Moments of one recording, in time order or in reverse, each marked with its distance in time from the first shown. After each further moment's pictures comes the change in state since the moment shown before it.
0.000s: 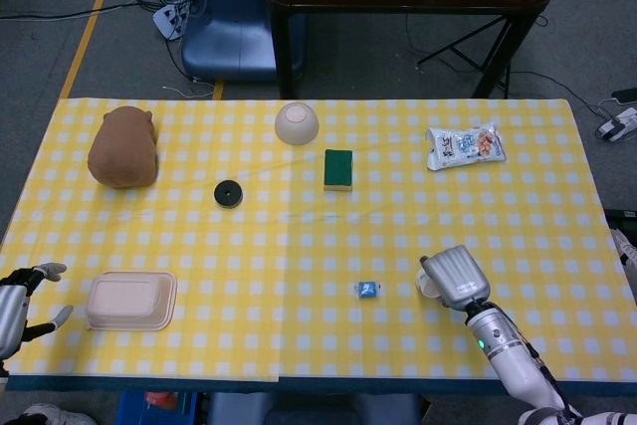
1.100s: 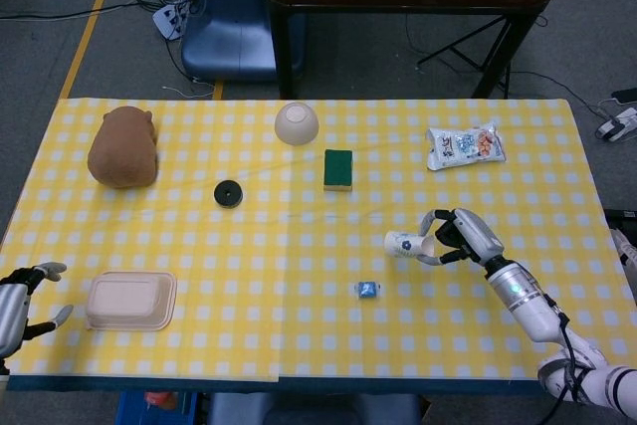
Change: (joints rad) left arm -0.005 -0.002 -0.004 -0.001 -0.016 -0.016 0.008; right arm 0.052 -0.081 0.078 0.578 -0.392 -0.147 1.694
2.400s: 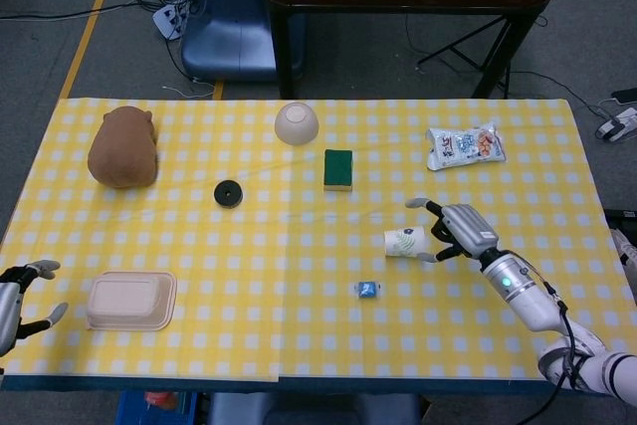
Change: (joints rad) left arm 0.005 0.012 -0.010 -0.009 -0.015 0.005 -0.013; right arm 0.057 0.044 -0.035 -0.047 0.032 0.005 -0.380
